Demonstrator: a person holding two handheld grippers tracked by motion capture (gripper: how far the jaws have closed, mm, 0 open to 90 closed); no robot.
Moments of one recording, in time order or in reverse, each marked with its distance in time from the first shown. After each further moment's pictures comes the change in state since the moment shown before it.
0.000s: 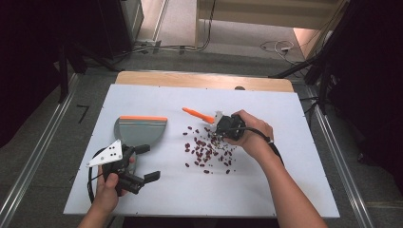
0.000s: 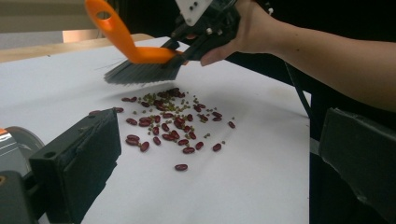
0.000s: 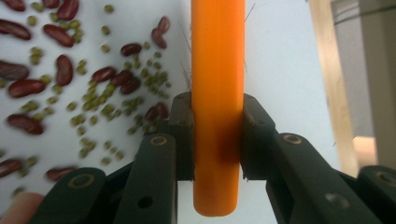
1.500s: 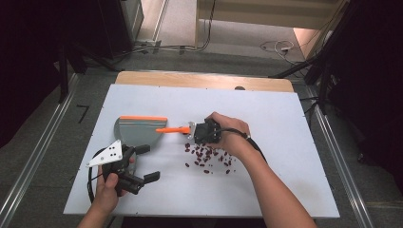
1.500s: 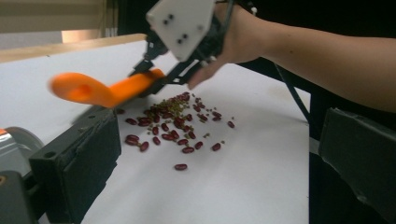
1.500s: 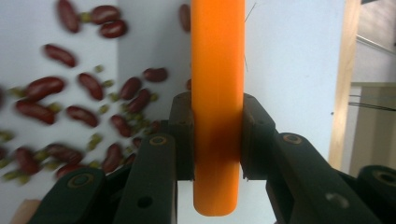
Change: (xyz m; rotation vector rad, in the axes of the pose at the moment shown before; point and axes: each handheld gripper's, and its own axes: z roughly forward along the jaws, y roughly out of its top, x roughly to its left) left arm 0.000 0.000 -0.001 -0.002 -0.001 0.002; right arm 0.029 0.053 0.013 -0.116 0.067 -0.355
